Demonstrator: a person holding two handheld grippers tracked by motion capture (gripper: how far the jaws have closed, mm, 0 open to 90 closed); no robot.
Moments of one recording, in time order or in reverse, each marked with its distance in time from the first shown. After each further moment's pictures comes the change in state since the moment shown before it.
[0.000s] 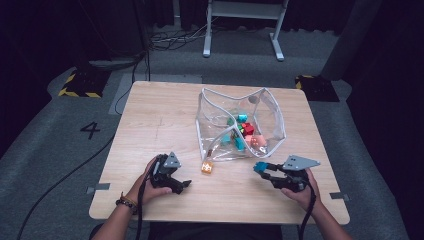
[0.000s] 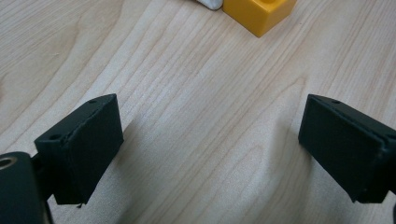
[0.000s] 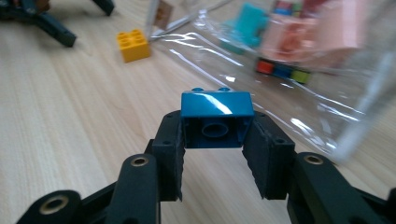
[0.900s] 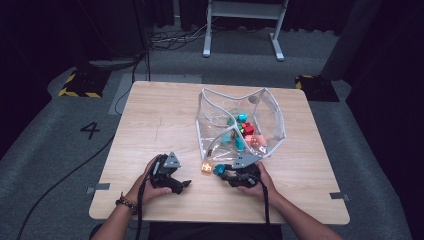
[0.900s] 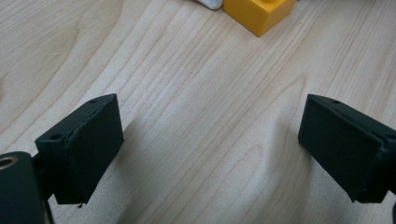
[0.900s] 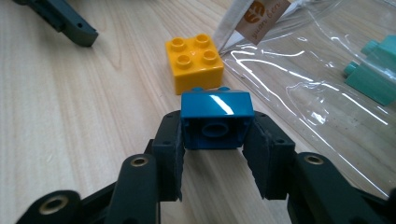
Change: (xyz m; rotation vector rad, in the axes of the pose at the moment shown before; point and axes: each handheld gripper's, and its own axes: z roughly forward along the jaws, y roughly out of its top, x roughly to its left) left arm 0.000 0.000 0.000 0.000 -0.005 -0.005; right arm 0.054 0.034 0.117 0.117 0.112 -0.118
